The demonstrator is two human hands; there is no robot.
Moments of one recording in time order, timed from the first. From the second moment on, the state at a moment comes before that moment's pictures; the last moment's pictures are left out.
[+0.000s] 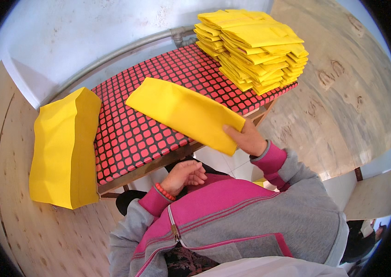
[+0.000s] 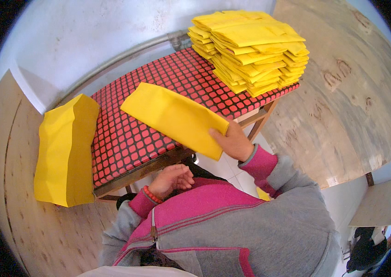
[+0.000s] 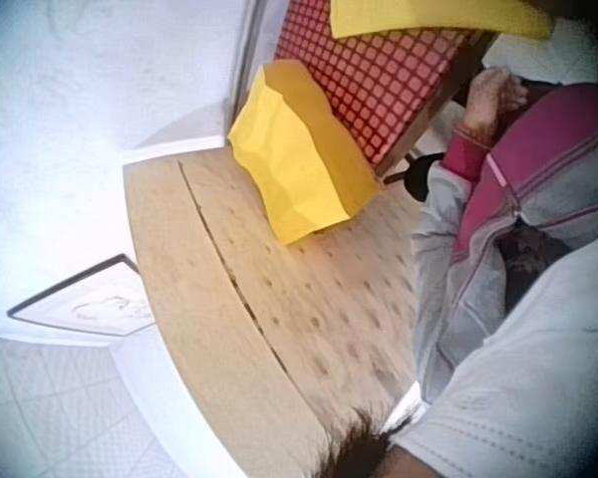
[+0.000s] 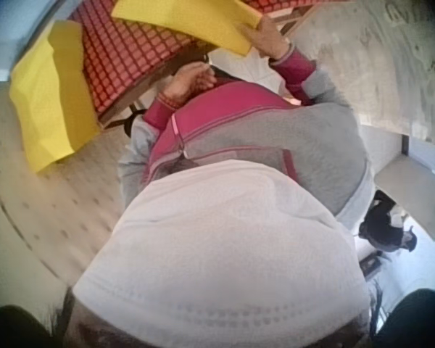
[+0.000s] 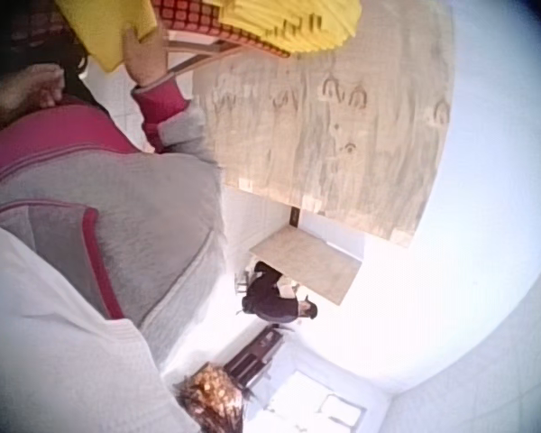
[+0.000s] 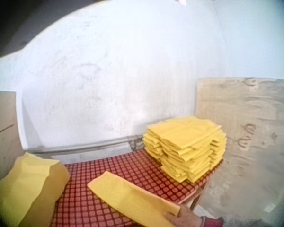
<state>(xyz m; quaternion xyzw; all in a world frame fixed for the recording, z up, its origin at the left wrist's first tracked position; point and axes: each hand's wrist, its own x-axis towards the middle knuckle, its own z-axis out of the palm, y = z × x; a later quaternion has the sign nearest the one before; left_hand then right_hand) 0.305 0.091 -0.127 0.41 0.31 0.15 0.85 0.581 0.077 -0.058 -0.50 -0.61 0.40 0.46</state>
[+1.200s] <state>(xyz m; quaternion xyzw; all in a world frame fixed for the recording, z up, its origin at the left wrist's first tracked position) 0.105 0.070 -0.554 0.87 0.43 -0.01 0.25 0.920 0.250 0.105 -0.50 -0.32 0.43 0.68</state>
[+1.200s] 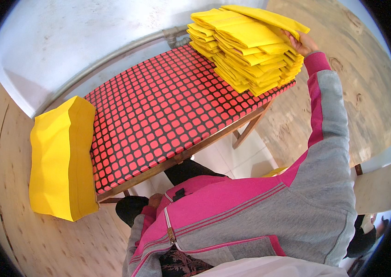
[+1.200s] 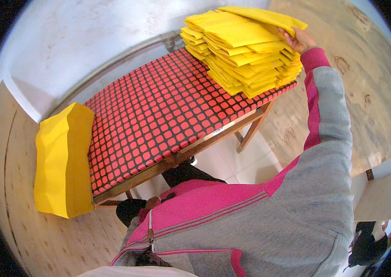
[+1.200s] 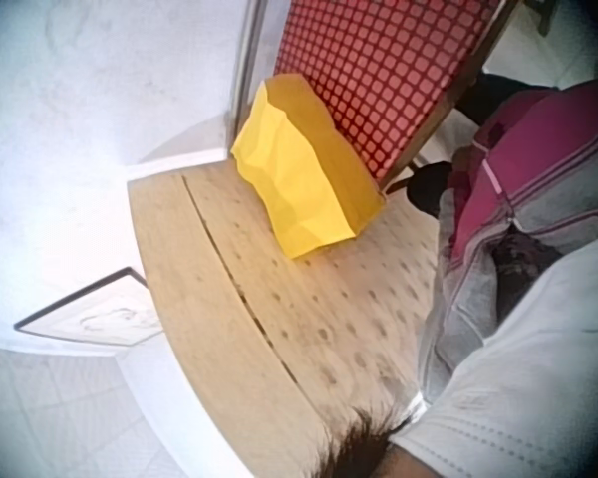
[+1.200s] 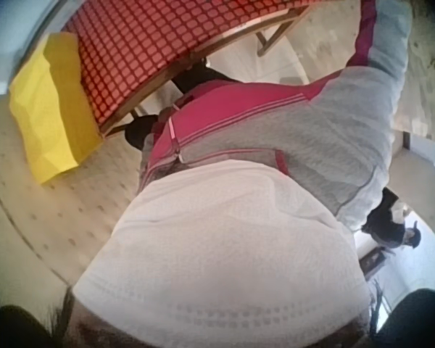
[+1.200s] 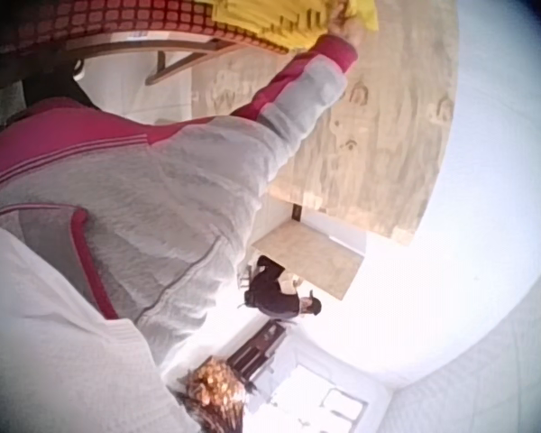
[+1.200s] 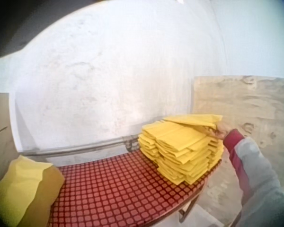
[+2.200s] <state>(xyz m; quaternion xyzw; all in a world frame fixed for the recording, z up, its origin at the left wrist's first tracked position) 0.095 0.066 -0.552 0.82 0.49 0.04 0.31 0.960 0.217 0.074 -0.63 -0.31 0.22 0.67</state>
